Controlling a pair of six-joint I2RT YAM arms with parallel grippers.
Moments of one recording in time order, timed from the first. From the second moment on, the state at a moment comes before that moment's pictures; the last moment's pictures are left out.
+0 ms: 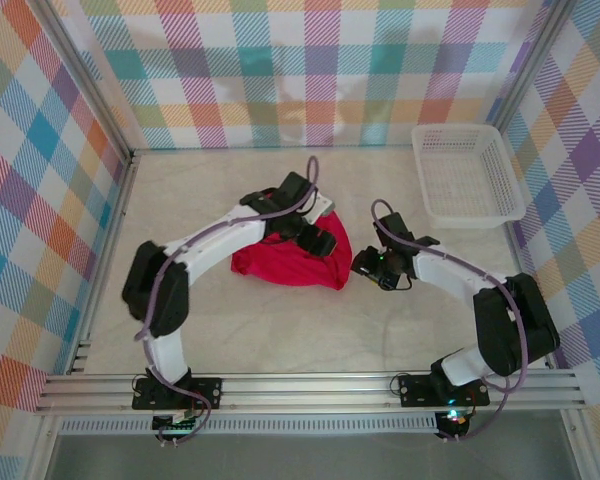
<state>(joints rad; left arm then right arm) -0.69 1.87 1.56 -0.71 0.20 -0.01 0.43 1.46 0.81 -0.49 -0.23 0.87</state>
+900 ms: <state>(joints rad) -0.65 2.15 1.97 -1.00 -0.05 0.05 0.46 1.74 0.95 -0.30 -0.43 0.92</state>
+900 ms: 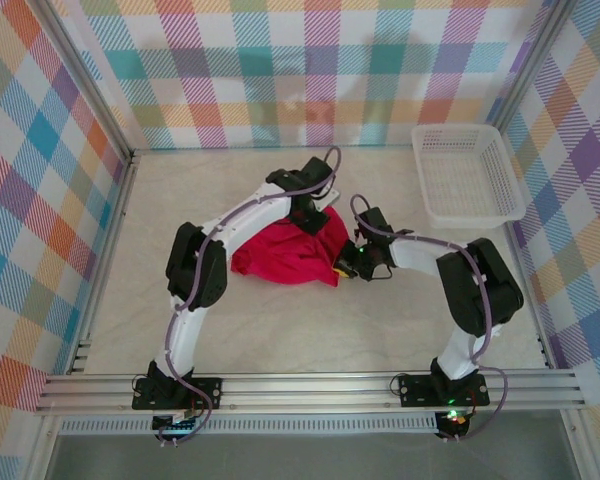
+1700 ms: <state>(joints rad) -0.38 1.73 1.50 -0.86 0.06 -0.41 0.45 1.50 1.01 -0.68 -0.15 0.73</state>
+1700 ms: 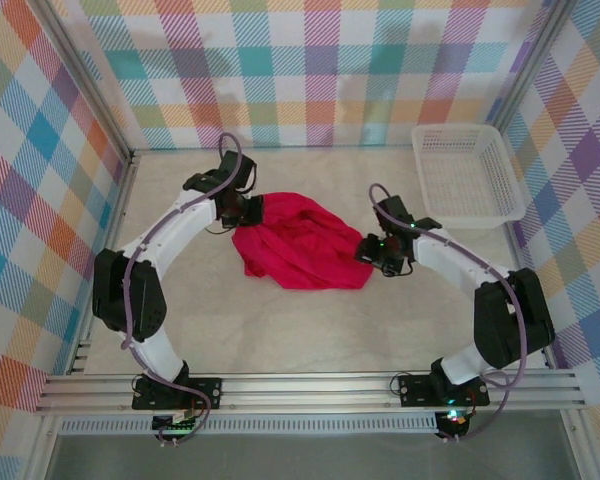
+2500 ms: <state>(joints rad) -0.38 1.73 1.58 -0.90 0.05 -0.42 0.69 1.85 1.35 -0.57 -0.12 0.57</state>
